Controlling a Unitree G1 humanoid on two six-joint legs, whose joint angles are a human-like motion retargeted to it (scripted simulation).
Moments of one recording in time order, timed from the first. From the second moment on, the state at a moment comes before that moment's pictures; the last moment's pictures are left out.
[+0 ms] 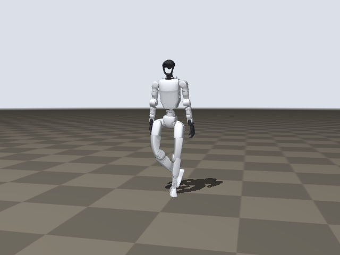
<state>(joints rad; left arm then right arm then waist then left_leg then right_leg) 0.06 0.11 0.20 1.52 0.30 0.03 0.08 0.00 -0.16 -0.22 1.59 -0.31 0.06 0.01 0.07 0.11 -0.02 -0.32 0.19 0.47 0.19 0.12 -0.02 -0.20 0.02 -0.70 0.85 0.36 0.26</state>
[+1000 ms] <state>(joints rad) 0.10 0.11 0.10 1.50 0.45 0.02 -0.03 0.00 -0.13 -0.09 1.67 -0.42 0.06 0.03 -0.07 -0.01 -0.04 0.01 -0.06 0.13 0.07 -0.06 -0.01 0.03 -0.02 -0.35 0.05 -0.12 0.12</state>
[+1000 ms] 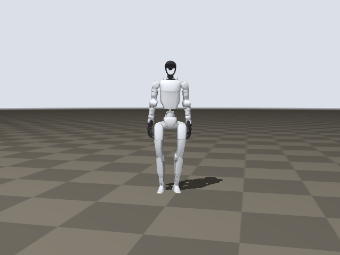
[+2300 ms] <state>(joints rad) 0.09 0.08 0.04 1.44 0.46 -0.02 0.00 0.00 -0.16 -0.14 1.63 -0.41 0.06 0.07 -0.07 0.02 0.04 -0.09 -0.03 0.11 0.20 -0.10 -0.04 0.00 -0.09 -0.39 0.03 -0.10 0.07</state>
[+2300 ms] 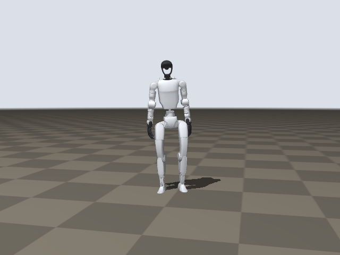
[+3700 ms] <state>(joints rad) 0.11 0.14 0.11 1.50 0.48 0.01 -0.08 0.00 -0.16 -0.18 1.61 -0.37 0.02 0.06 -0.06 0.02 -0.06 0.00 0.00 0.20 0.01 -0.13 -0.02 0.05 -0.15 -0.41 0.03 0.05 0.11</state>
